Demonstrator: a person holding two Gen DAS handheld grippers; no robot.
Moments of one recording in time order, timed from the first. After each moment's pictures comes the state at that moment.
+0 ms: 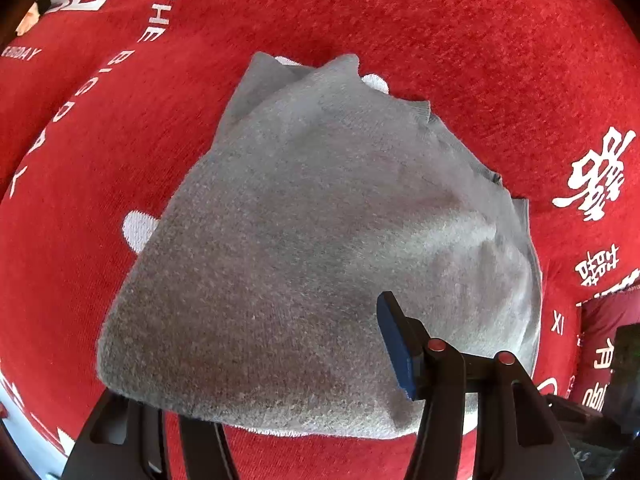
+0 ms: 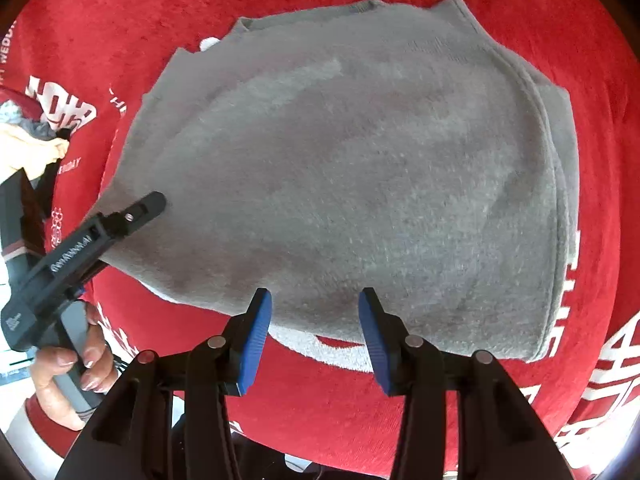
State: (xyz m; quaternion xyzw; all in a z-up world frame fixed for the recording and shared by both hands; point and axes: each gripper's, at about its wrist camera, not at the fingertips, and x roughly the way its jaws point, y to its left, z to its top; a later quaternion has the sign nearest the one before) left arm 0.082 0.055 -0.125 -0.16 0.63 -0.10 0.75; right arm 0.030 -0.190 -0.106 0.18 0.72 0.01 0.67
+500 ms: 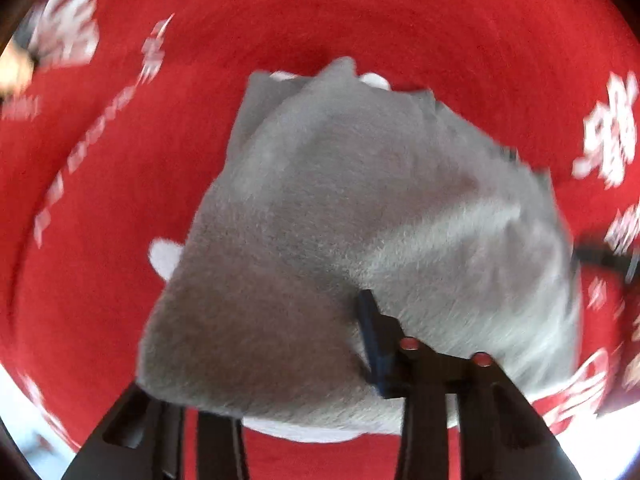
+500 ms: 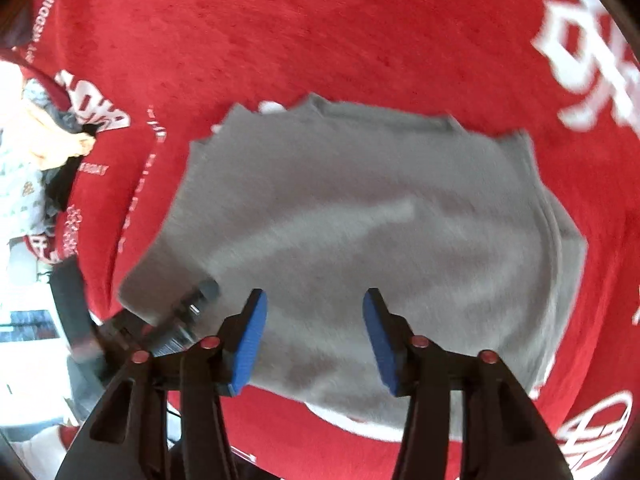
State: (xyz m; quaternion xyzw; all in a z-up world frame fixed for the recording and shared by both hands) left arm 0.075 0.039 -0.119 -0.03 0.61 -0.10 0.78; right arm 0.126 -0.162 -0.073 0.13 0.70 0.07 0.70
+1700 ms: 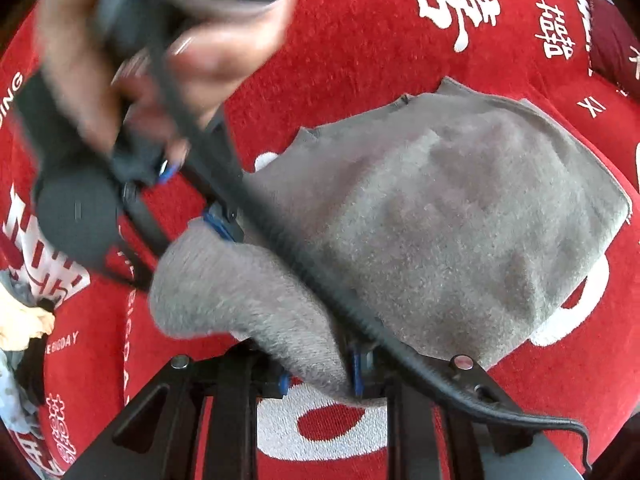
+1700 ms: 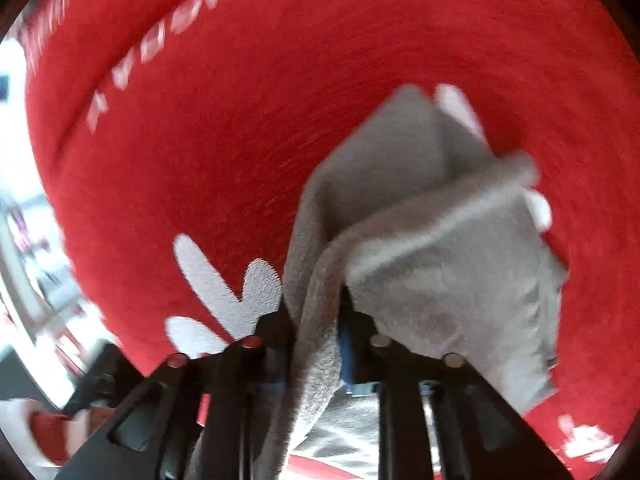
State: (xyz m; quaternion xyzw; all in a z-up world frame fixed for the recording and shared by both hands) left arm 0.019 -0.013 -0.081 0.27 0.43 -0.22 0.83; right arm 0.223 0.066 -0.174 -0.16 0.81 0.22 0.52
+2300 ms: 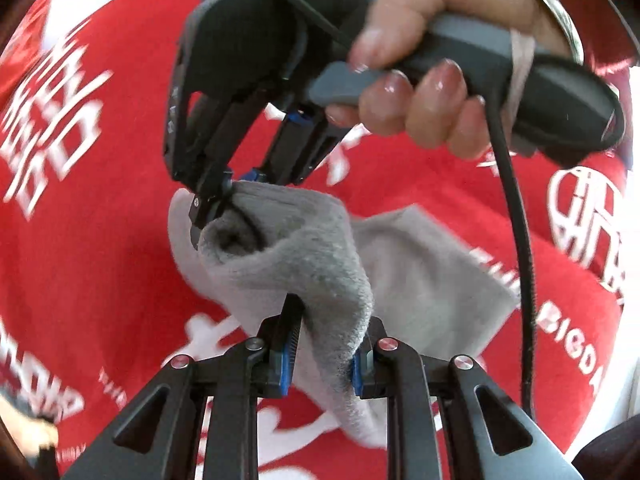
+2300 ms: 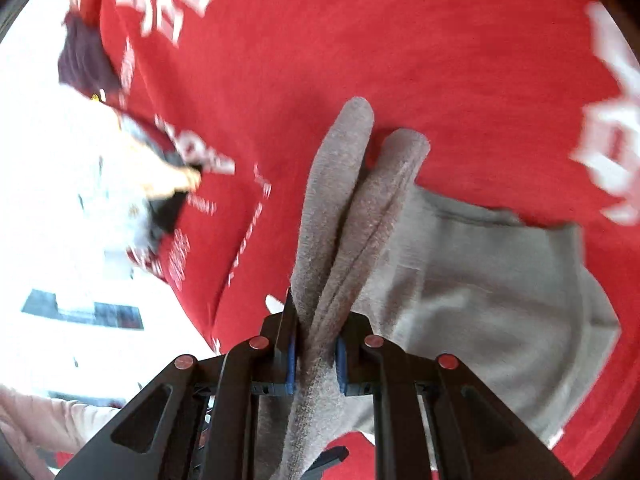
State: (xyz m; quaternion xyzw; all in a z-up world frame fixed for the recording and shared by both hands) left arm -0.026 -0.127 0.012 0.28 0.31 -0.38 0.82; right arm 0.142 -0.225 -0.015 0.27 0.61 0.20 0.72
